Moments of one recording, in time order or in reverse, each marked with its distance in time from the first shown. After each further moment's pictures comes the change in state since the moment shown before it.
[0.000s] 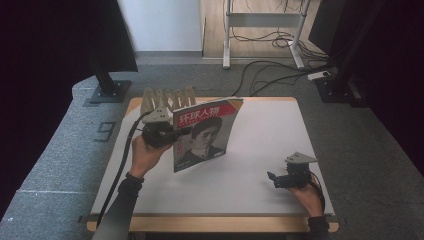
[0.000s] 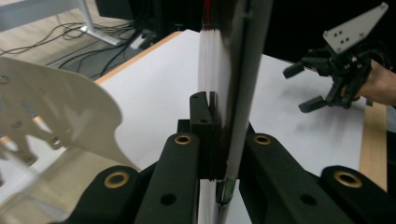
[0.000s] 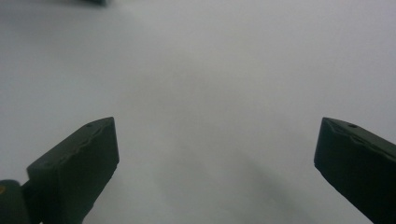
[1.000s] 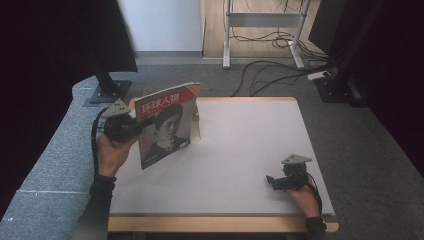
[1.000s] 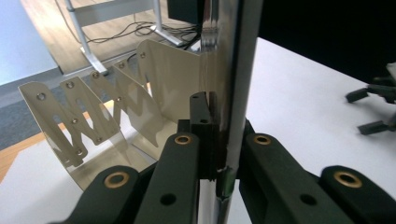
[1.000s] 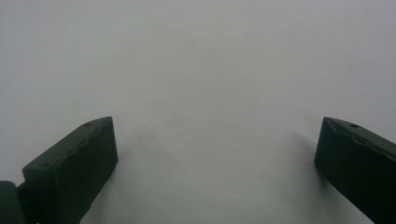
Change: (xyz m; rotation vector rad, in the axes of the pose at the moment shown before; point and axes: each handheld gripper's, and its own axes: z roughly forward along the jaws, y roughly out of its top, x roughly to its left) left arm 0.041 -0.017 -0.064 -0.027 0.236 -0.106; right arm -0.002 -0.010 0.016 0.099 0.012 0.021
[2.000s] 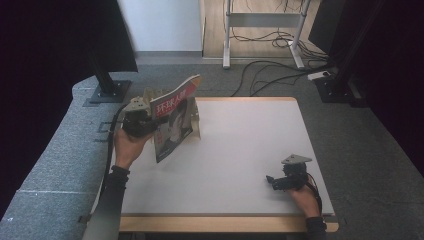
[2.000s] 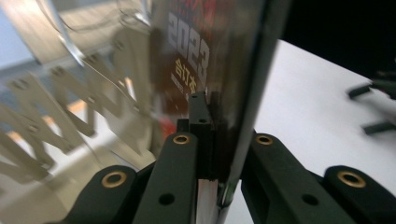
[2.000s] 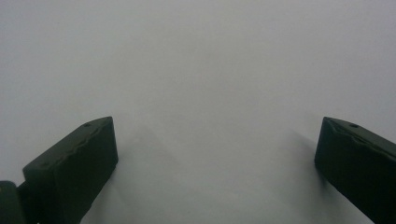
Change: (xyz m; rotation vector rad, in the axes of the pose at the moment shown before) left arm 0.000 -0.001 0.045 0.080 -0.103 -0.011; right arm 0.000 0.000 0.000 0.000 0.002 0.001
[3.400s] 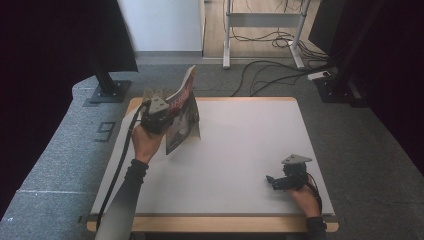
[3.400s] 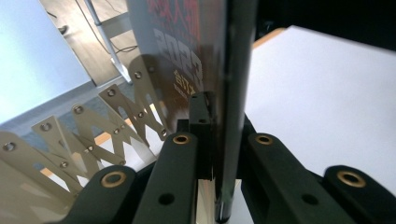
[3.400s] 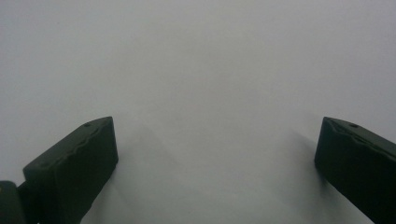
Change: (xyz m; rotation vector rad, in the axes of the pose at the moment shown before) left arm -0.028 0.015 0.048 -0.049 0.241 0.146; right arm 0.000 0.000 0.000 0.000 0.002 -0.002
